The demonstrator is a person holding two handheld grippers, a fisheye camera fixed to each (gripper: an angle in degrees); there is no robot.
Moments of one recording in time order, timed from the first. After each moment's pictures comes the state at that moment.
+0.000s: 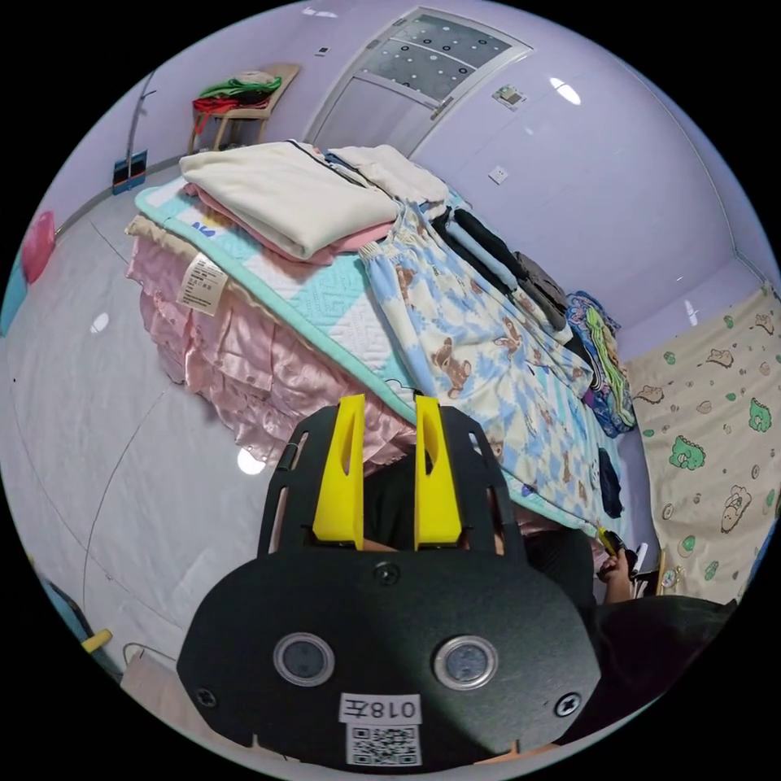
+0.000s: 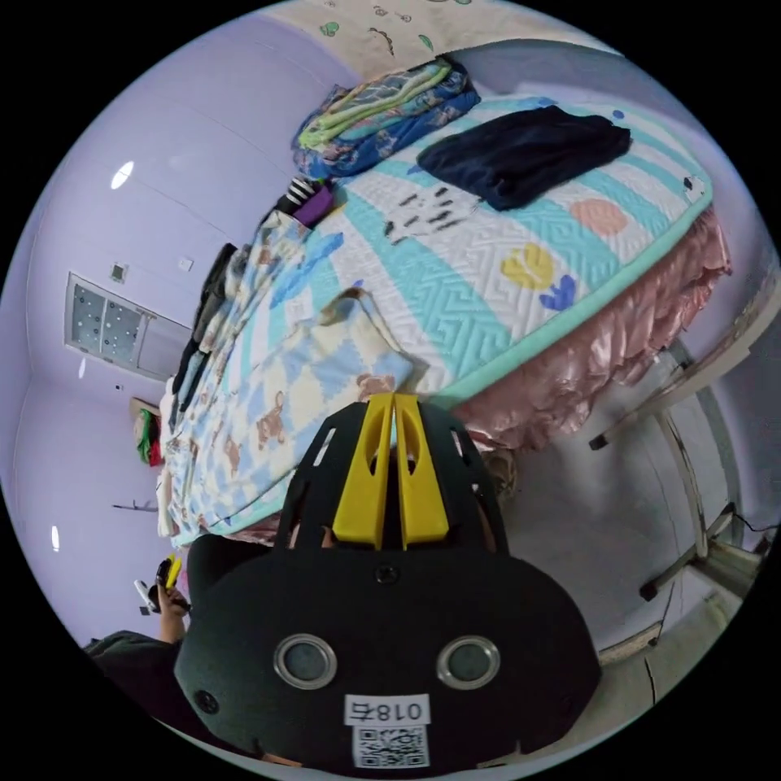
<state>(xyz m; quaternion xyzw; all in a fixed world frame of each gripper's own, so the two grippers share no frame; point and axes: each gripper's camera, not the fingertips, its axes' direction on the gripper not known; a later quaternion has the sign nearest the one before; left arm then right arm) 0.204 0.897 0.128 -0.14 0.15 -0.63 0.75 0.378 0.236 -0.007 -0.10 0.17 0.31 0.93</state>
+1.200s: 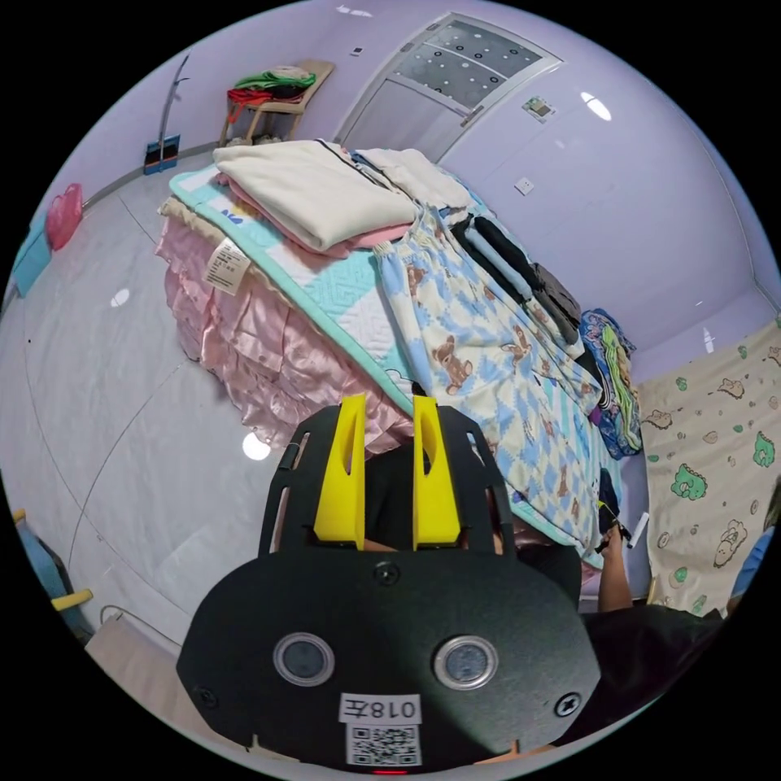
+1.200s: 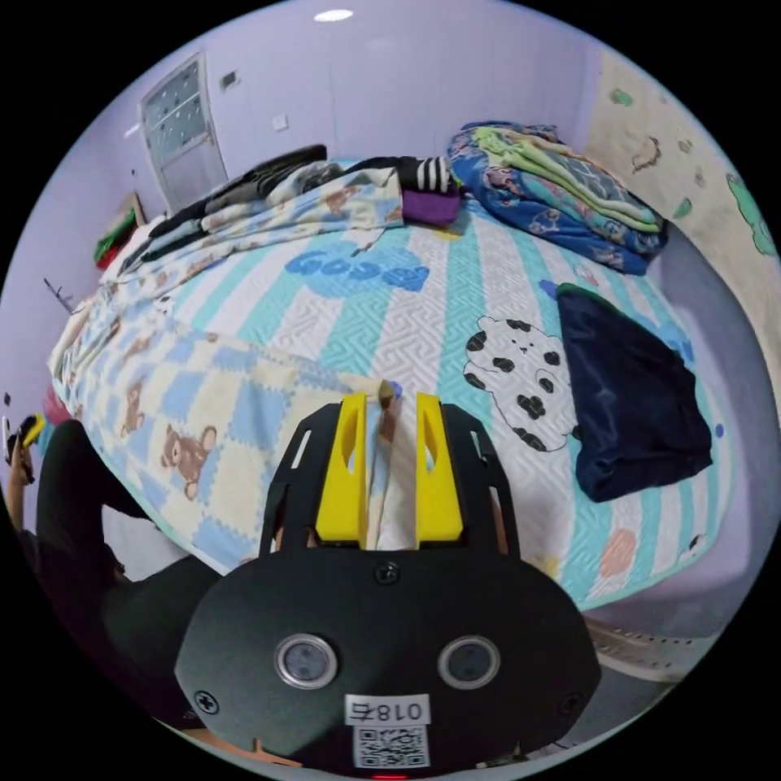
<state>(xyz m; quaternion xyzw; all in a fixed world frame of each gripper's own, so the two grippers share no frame) 0.215 0.879 0.059 -0.16 0.13 -0.66 0.72 0.362 0.190 0.133 -0.19 0.24 -0.06 0.95</state>
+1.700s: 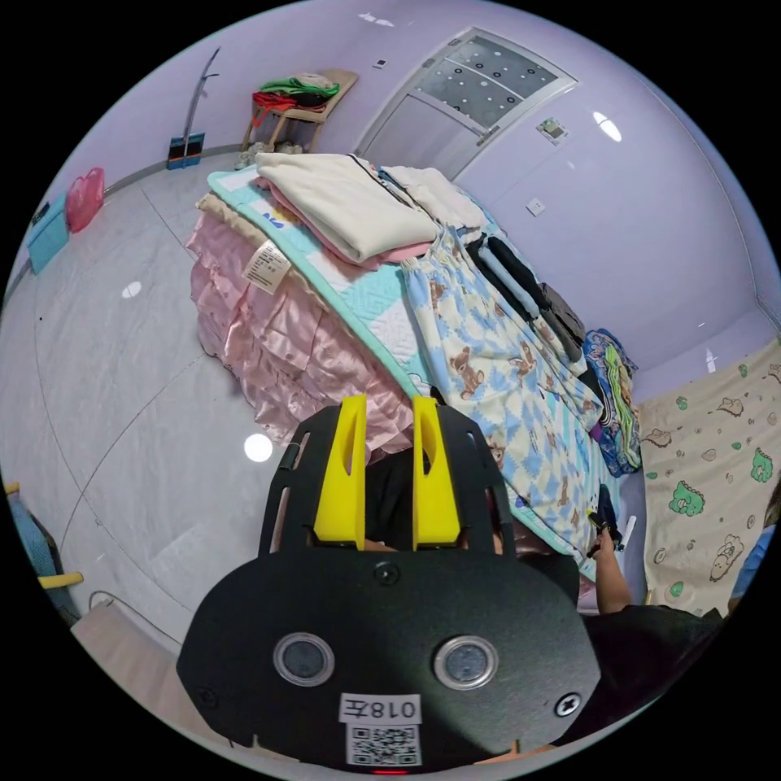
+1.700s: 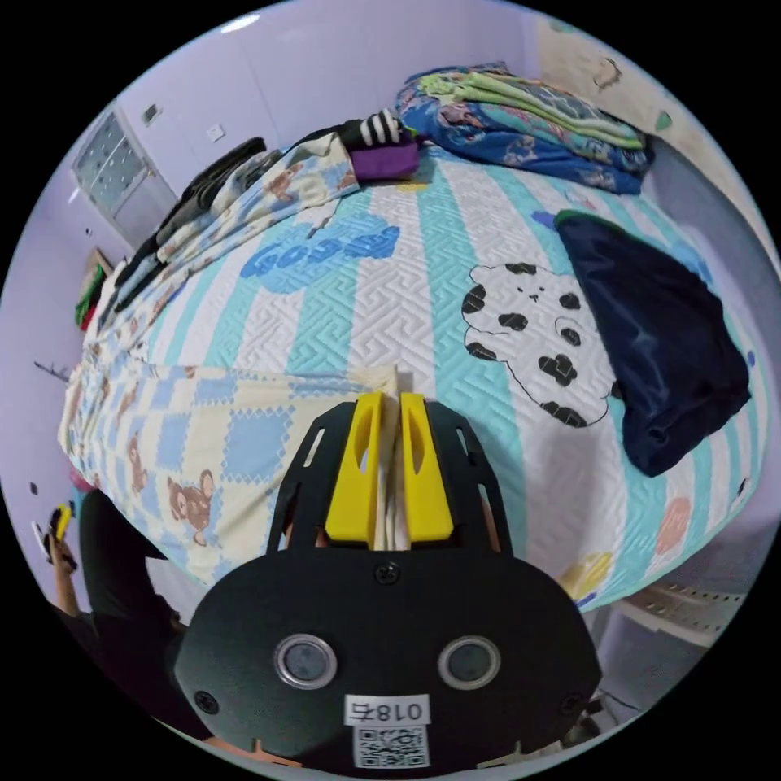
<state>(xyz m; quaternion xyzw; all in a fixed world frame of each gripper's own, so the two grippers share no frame) 0.217 0.923 0.038 -0.15 0.11 -0.68 0.71 0.426 0.201 0.137 -0.21 0.22 0.09 0.95</state>
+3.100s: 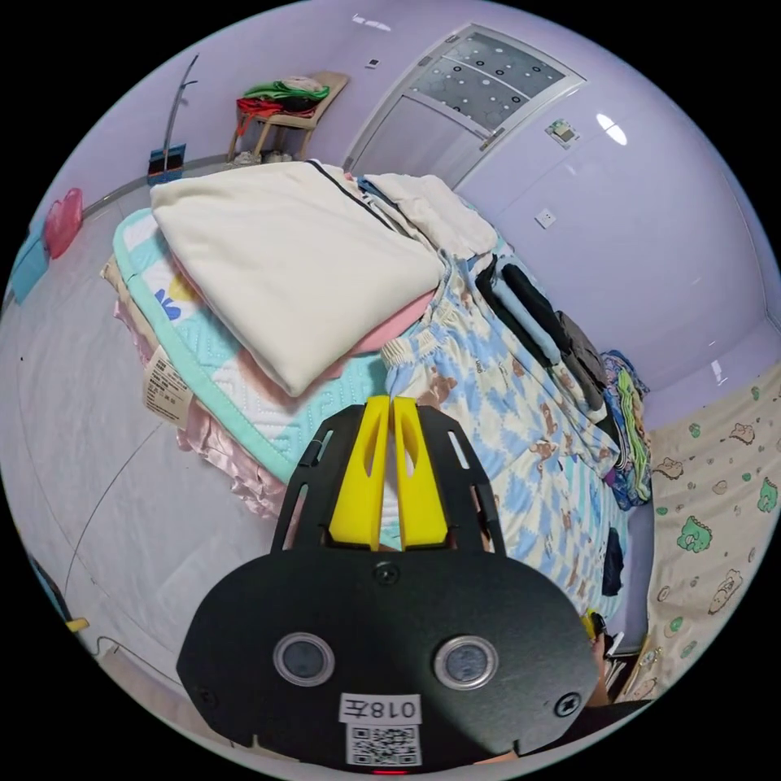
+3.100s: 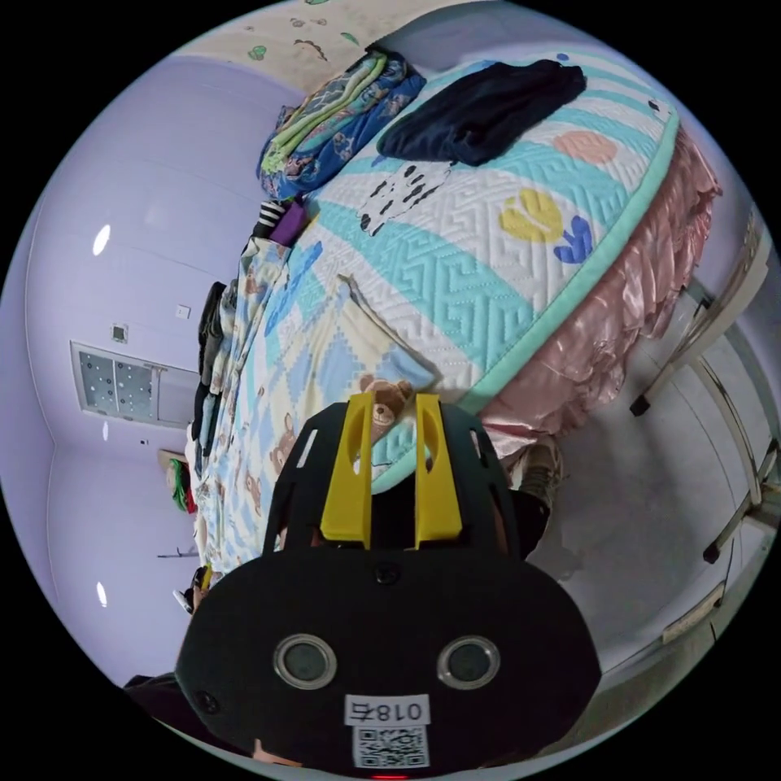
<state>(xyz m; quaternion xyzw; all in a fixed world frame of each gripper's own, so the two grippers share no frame) 0.087 0.917 0.305 -0.14 0.09 -0.67 0.72 0.427 0.313 0.026 -0.04 0.13 0.39 0.91</state>
